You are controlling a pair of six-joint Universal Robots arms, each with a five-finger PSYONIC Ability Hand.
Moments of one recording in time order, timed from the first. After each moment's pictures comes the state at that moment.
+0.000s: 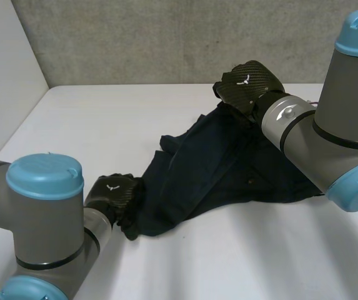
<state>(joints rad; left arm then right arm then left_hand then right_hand) 4.09 -1.94 -1.71 3.15 -1.74 3.20 2.11 -1.16 1.10 0.19 1.45 2.53 0.36 0.36 0.36 0.36 0.19 0.96 1.17 1.18 1.19 0.93</state>
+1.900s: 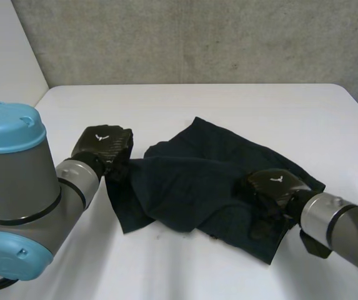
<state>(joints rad) 4.19 -1.86 -1.57 3.16 -1.64 3.30 1.90 -1.30 1.75 0.14 1.23 2.94 1.13 1.20 1.19 1.20 0.97 0.44 0.51 0.51 0.51 0.31</state>
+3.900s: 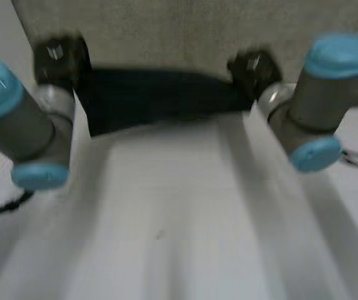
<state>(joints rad) 4.31 -1.99 -1.34 3.57 -1.76 3.29 2.04 -0.83 0.82 -0.01 1.49 2.69 1.13 1.20 1.19 1.20 0.97 0.99 1.17 1.19 1.19 0.97</state>
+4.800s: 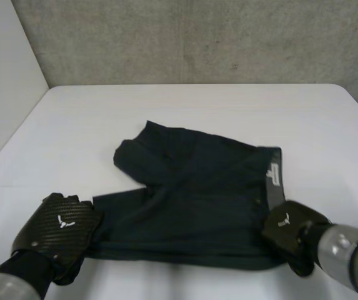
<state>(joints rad) 4.11 -1.32 -2.07 2.99 -1.73 3.67 1.97 -1.46 1.78 0.53 1.42 2.29 1.13 1.20 1.19 1.20 0.97 0.99 1.17 1.20 1.19 0.97</state>
